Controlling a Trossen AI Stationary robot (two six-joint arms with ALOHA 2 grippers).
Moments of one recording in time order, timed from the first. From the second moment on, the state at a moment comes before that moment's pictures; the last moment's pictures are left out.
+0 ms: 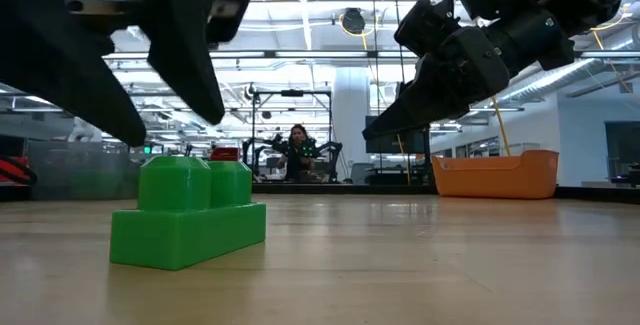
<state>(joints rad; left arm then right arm) -0.60 1.80 1.04 -0.10 -0.22 0.31 0.14 1.56 0.57 0.48 0.10 0.10</state>
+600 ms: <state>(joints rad) -0.59 1.83 1.04 -0.10 -0.18 0.48 0.14 1.56 0.57 0.47 0.10 0.11</state>
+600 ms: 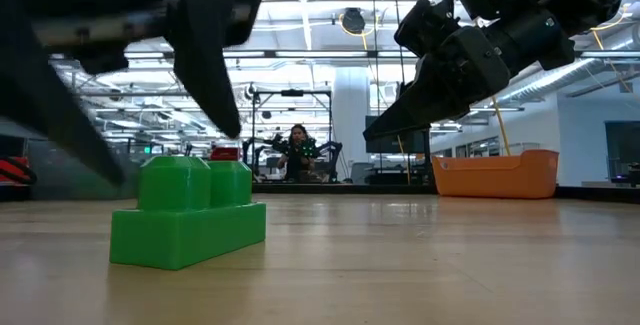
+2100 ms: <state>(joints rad) -0.21 1.48 1.04 -0.88 -0.51 -0.20 0.14 1.56 0.57 0.48 0.10 0.16</state>
